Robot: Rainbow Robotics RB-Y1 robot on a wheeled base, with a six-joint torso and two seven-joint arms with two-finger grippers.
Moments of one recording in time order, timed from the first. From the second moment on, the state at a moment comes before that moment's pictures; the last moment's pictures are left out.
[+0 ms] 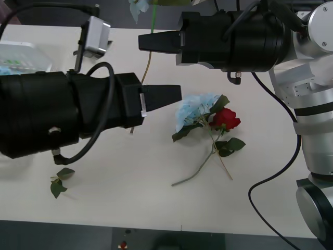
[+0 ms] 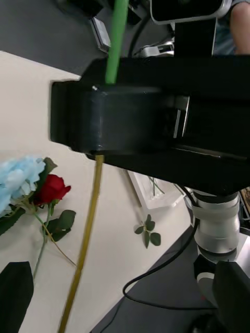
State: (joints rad) right arm -0.68 -0.31 0.06 -1.69 -1.81 1.28 1.77; left arm -0.30 0.61 -0.12 -2.57 1.07 1.16 -0.87
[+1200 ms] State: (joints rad) right arm -0.68 -0.31 0.05 -1.69 -1.81 1.27 1.77; left arm -0.27 0.66 -0.07 -2.56 0.92 1.16 -0.87
